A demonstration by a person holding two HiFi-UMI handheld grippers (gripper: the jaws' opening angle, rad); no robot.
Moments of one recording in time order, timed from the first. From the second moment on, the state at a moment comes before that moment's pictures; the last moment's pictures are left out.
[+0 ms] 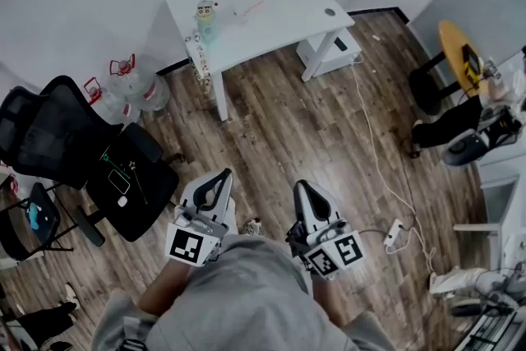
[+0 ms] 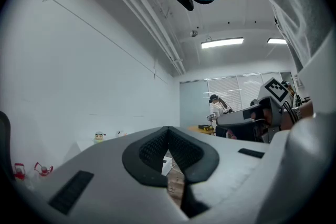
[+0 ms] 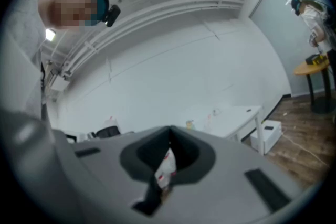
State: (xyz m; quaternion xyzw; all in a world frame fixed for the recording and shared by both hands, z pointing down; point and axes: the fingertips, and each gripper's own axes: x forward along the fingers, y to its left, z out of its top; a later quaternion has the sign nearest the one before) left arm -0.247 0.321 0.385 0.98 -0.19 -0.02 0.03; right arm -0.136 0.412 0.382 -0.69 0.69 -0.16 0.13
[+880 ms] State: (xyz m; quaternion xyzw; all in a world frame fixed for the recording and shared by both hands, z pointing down) left arm -0.187 0.156 0.382 0.99 -0.15 -0.03 0.03; right arm -0.086 0.252 0.393 -0.71 0.67 -0.17 0.13
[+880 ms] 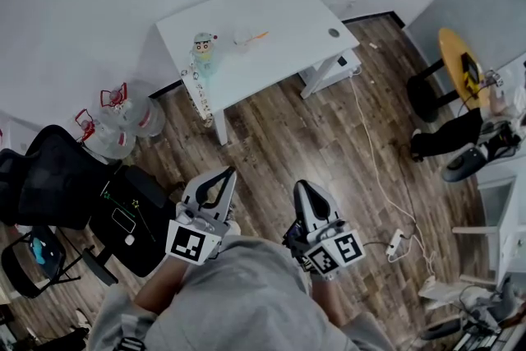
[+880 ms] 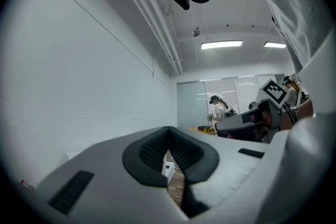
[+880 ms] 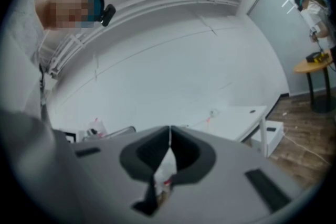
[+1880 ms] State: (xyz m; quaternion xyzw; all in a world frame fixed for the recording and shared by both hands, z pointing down) left arm -0.189 0.065 0.394 0.98 -0.21 -0.02 0.02; right arm -0.059 0.151 0.393 -0.69 0.70 -0.17 0.13
